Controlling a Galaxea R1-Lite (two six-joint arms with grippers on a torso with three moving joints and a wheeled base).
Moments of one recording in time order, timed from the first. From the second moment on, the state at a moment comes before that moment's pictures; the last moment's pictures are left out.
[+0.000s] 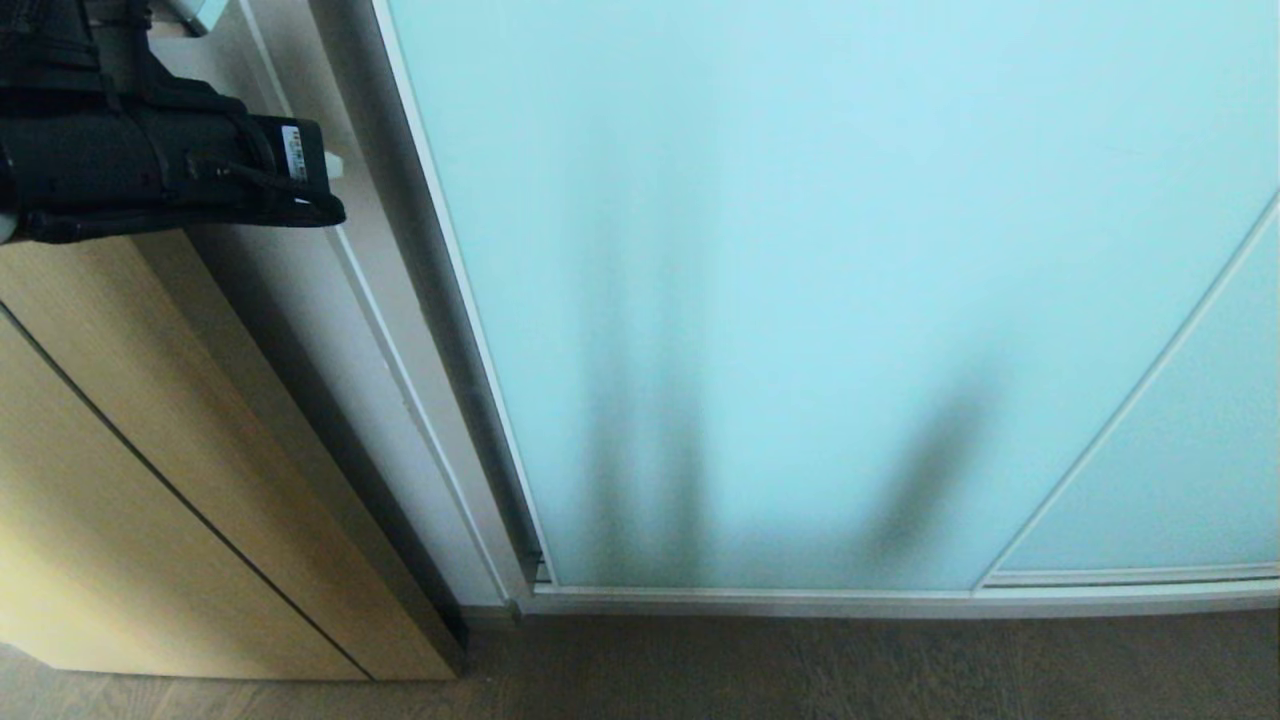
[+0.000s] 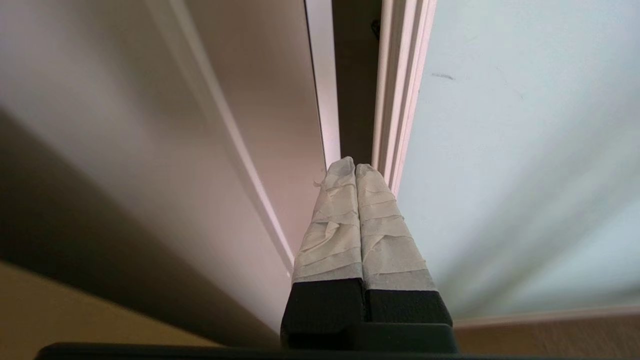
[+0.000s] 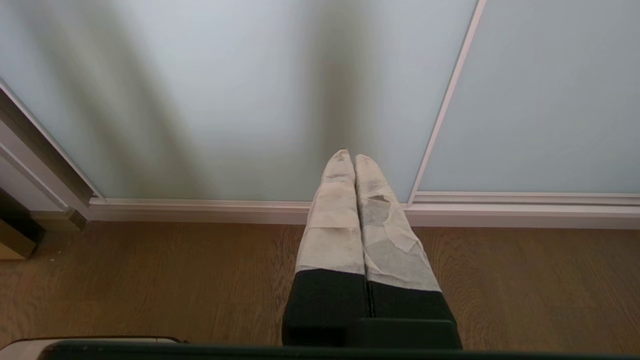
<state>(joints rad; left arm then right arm) -0.12 1.58 -1.51 -0.01 0.03 0.08 0.01 0.00 0.00 -0.01 -0.03 0.04</state>
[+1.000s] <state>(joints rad) -0.20 1.65 -1.59 -0.04 0.05 0.08 0.01 0.00 0.00 -0.01 -0.03 0.03</state>
